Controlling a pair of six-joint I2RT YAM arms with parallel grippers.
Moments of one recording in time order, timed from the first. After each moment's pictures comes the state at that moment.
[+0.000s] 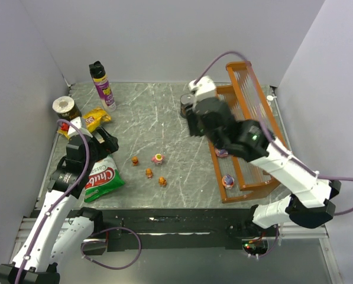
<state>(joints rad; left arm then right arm) -0.23 0.69 0.76 -0.51 -0.21 -0.62 1.05 1.36 1.73 -0.89 0.60 0.24</state>
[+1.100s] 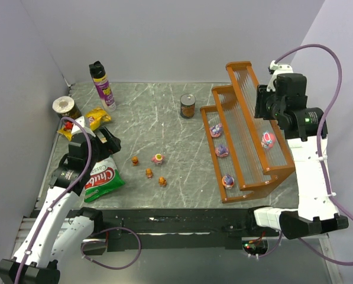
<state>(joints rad) -0.23 0.73 0.76 -0.51 -0.16 -0.61 0.14 1.25 1.75 -1.09 0.20 0.04</state>
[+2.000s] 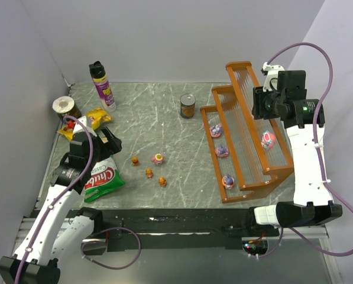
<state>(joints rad) -0.22 0.75 0.76 -0.51 -0.14 -0.60 0.03 1.33 1.77 -1.15 -0.02 -0.11</state>
